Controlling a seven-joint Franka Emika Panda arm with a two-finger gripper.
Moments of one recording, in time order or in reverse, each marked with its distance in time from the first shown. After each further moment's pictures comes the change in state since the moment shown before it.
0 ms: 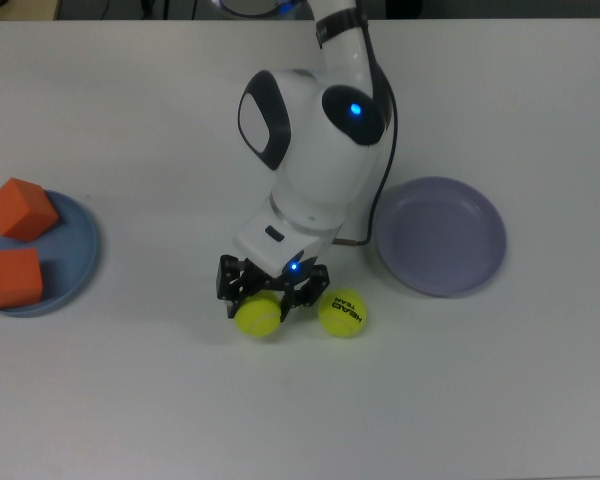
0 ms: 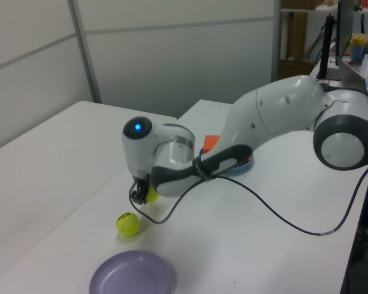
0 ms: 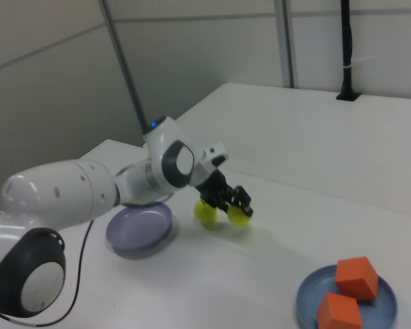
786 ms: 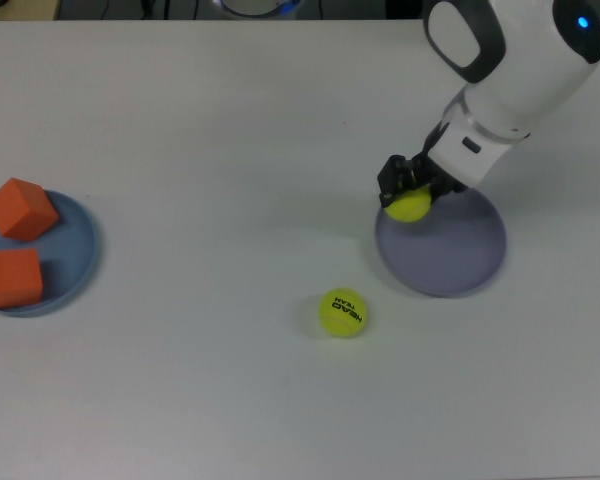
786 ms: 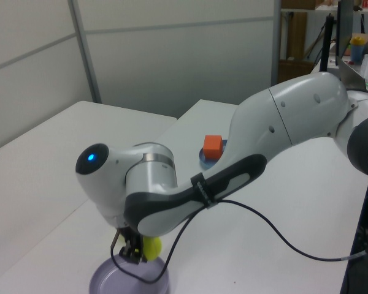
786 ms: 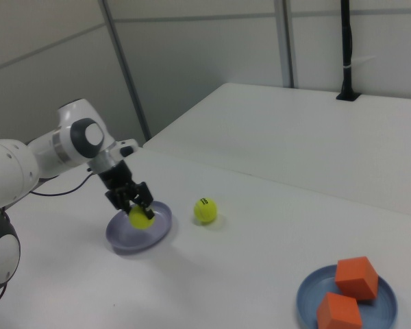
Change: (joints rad) arm 0.193 -0.109 0.194 -0.034 0.090 -0.470 0.095
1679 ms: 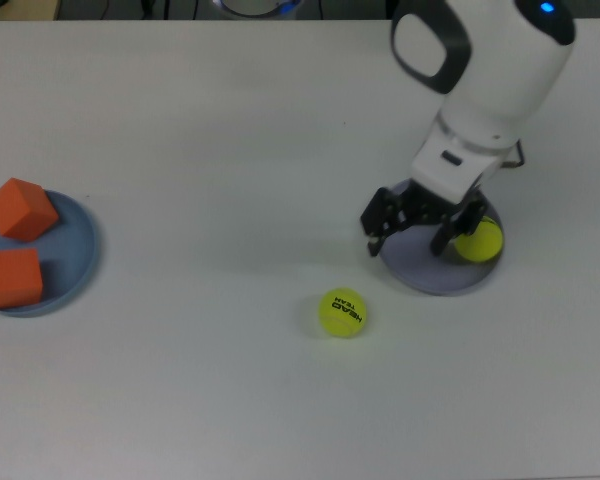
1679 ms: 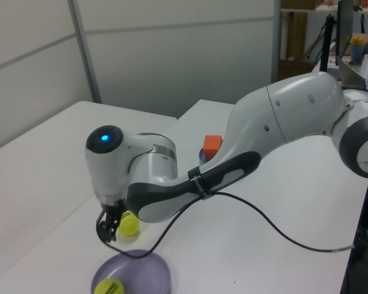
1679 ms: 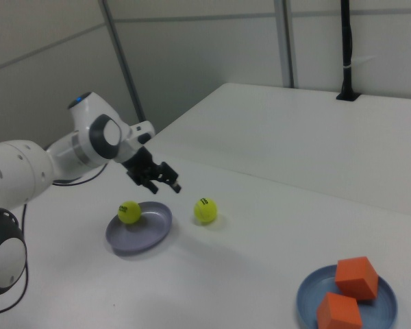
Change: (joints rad) arm -0.008 0.017 -0.112 0.020 -0.045 0.319 0.005
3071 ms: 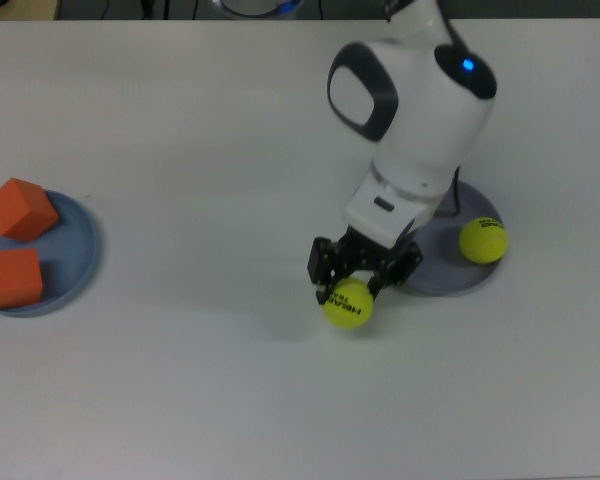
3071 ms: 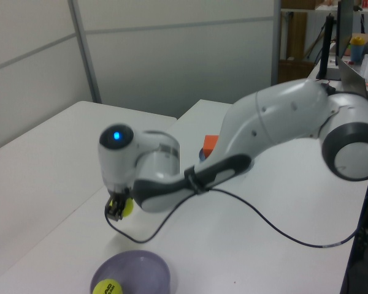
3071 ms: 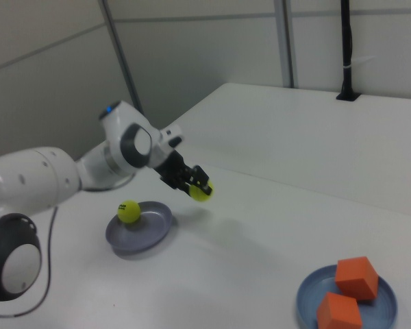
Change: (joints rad) arm -0.029 0.052 -0.087 0.033 -0.017 0.091 -0.071
